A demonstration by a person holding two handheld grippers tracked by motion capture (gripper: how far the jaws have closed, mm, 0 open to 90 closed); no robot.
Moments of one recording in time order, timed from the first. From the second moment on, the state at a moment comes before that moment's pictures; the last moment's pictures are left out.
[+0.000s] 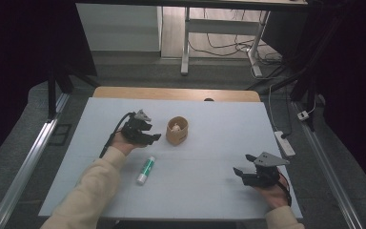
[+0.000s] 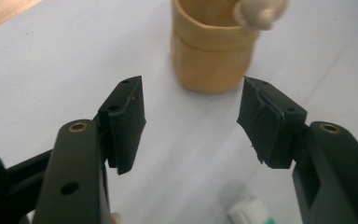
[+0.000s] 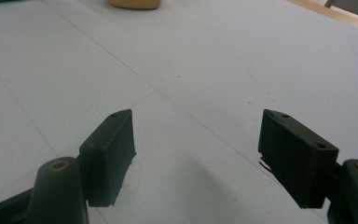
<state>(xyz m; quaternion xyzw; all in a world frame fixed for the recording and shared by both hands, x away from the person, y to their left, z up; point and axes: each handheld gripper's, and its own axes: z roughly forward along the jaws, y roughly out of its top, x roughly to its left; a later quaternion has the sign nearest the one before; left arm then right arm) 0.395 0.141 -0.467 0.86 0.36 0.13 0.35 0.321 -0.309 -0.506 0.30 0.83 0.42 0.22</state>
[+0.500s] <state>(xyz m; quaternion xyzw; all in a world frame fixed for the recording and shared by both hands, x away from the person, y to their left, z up) 0.359 0.148 -0.461 0.86 0.35 0.11 0.35 0.319 -0.311 -0.505 0.29 0.83 0.42 0.22</state>
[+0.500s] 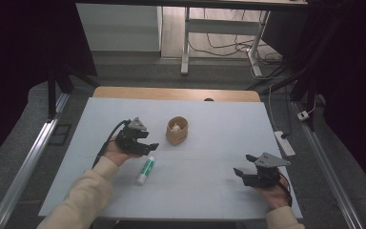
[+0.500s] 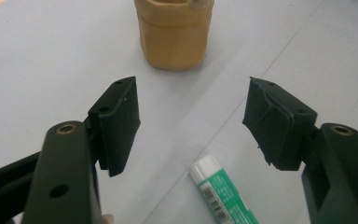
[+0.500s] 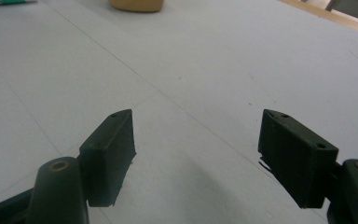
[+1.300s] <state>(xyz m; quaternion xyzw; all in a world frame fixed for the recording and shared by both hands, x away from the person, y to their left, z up) 0.310 0.164 -0.460 0.87 0.36 0.08 0.34 0.320 -0.306 -0.506 0.29 0.83 0.42 0.22</state>
